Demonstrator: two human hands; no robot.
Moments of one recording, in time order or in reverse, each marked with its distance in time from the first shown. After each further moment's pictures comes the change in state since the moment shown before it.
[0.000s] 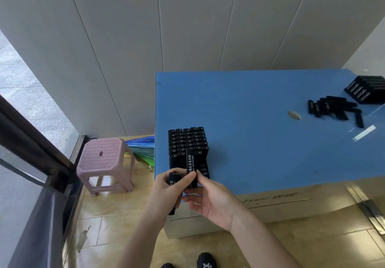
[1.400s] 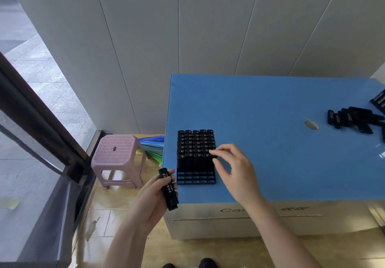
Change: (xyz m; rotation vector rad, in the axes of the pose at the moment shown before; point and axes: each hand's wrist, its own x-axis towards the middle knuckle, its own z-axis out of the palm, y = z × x) left_hand -0.003 -0.012 -0.024 -0.580 0.105 -0.252; right_hand 0.034 -0.035 -0.050 -1.383 0.423 -1.123
